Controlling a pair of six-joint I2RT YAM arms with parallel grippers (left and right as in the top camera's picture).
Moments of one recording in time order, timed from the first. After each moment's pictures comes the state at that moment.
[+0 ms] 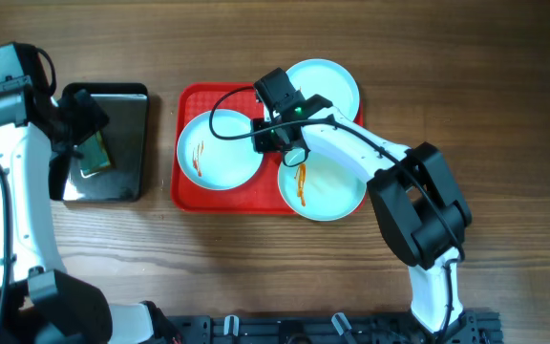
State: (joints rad) left arm 0.30 1.58 1.47 -1.09 -0.09 -0.40; right arm 0.61 2.13 1.51 -0.53 -0.17 0.47
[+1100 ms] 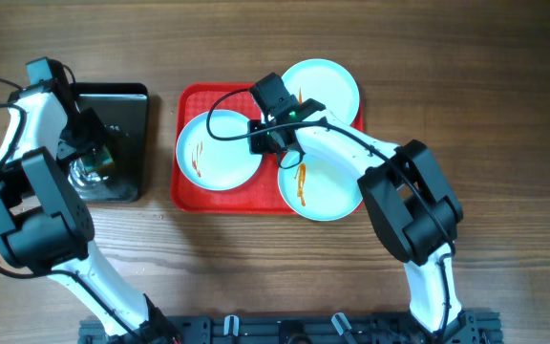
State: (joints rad) left arm 0.35 2.05 1.47 -0.83 -0.11 -0.23; right arm 0.62 2.17 1.51 -0.49 -0.15 0.52
